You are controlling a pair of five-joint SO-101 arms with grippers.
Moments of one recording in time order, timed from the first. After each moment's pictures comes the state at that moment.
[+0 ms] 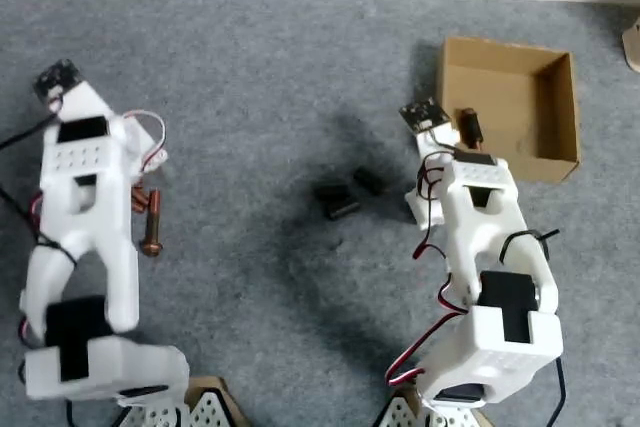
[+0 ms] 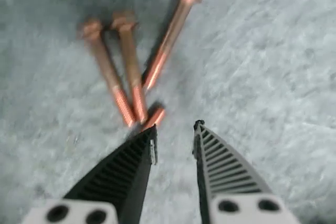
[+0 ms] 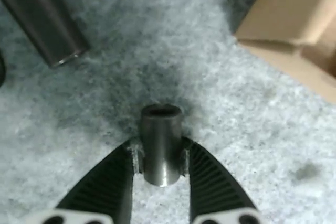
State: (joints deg) left arm -18.3 -1.5 17.0 61.8 32.6; right arm -0.7 9.1 29.0 47.5 30.3
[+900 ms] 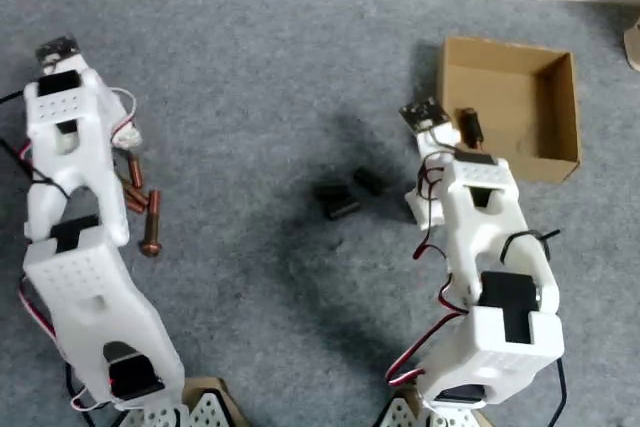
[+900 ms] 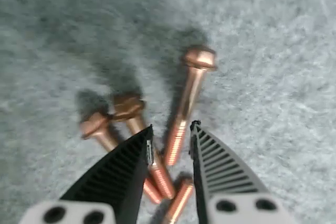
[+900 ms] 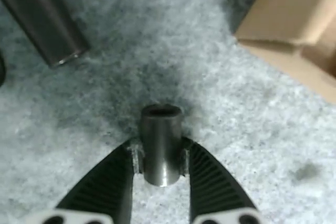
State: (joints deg) left arm -23.2 33.1 -19.9 74.6 17.5; right arm -0.7 9.1 29.0 47.5 30.3
